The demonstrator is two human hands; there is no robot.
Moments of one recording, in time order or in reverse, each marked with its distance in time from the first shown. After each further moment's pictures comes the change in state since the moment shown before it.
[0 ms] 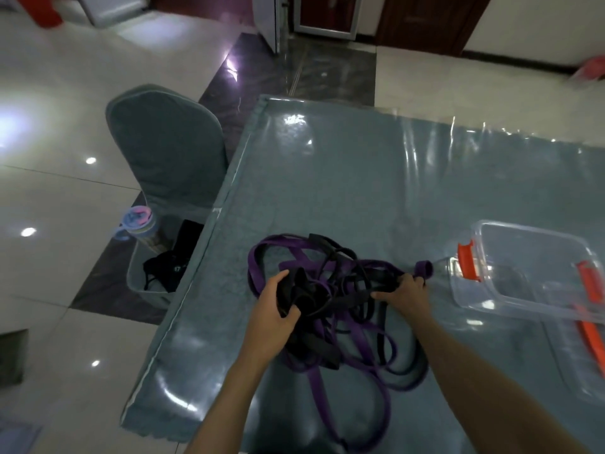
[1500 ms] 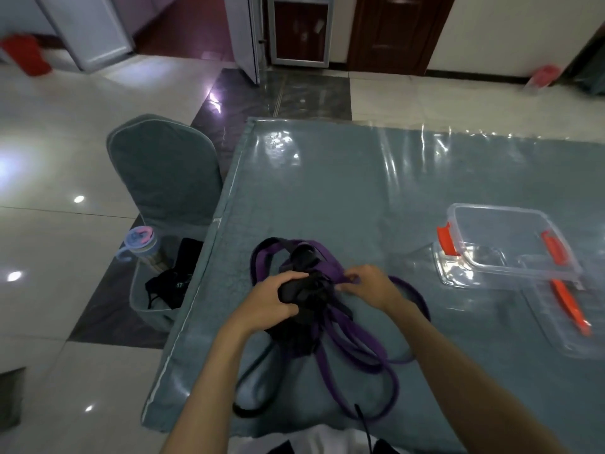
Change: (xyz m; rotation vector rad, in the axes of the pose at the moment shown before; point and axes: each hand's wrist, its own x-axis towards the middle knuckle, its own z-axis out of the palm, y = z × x) left_hand -0.021 0.064 -0.059 0.252 -0.421 0.038; right_hand -0.089 -0.044 0.004 0.020 -0.053 -0.665
